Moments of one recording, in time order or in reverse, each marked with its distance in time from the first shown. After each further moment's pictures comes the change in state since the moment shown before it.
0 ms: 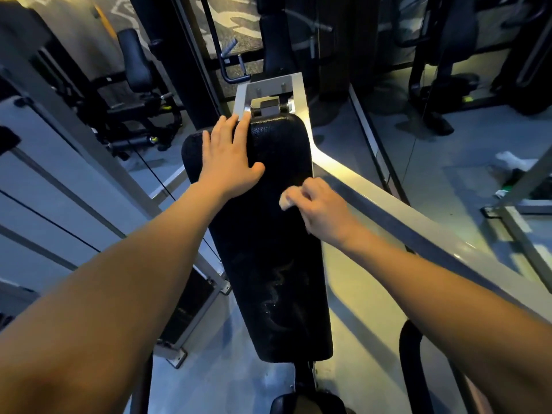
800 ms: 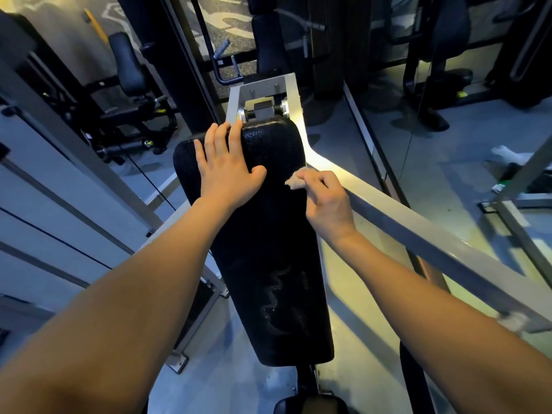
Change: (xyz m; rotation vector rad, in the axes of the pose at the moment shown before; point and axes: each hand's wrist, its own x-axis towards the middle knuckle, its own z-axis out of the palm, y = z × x) left_hand -0.001 0.014 0.019 -0.001 0.151 -0.054; right_hand 0.007 -0.008 -0.013 0.229 0.369 0.293
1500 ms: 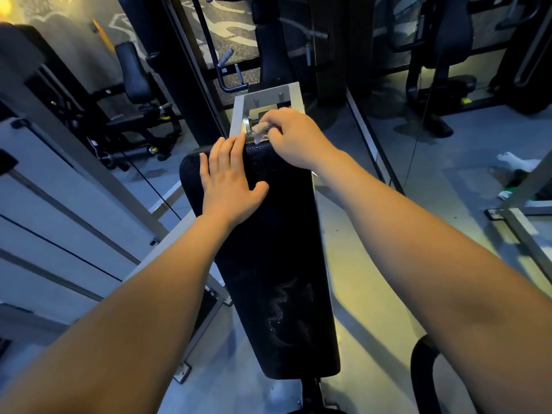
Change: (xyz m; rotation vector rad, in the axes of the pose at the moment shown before) left_hand -0.003 -0.012 0.001 -0.065 0.020 0.059; right_hand 0.164 -0.029 0.010 0.050 -0.467 0.100
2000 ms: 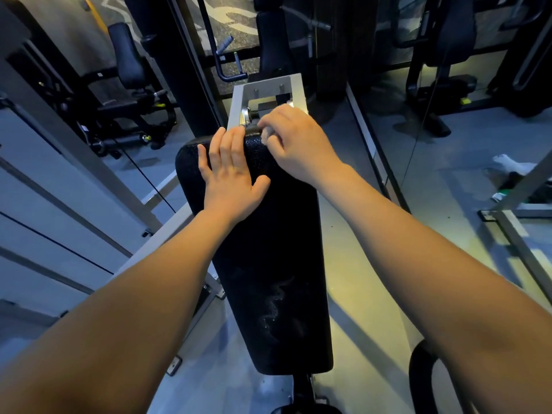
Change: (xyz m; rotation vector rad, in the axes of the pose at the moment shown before) left_hand 0.003 -0.007 0.018 0.068 0.031 0.037; right_hand -0.015 0.003 0.023 -0.159 0.176 -0.212
